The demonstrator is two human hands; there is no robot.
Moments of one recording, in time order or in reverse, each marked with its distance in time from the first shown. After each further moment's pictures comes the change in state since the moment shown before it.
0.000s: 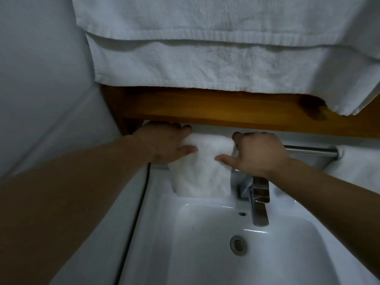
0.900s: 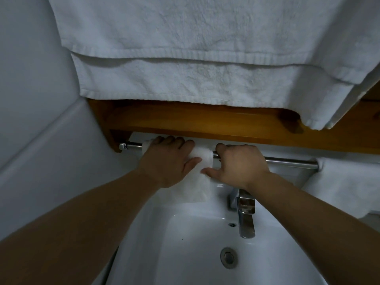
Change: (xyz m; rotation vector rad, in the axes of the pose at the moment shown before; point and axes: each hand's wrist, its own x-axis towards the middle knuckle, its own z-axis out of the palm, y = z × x) left_hand 0.006 0.060 0.016 0.075 0.311 -0.080; right_hand -0.002 0.003 0.007 0.001 0.026 -0.028
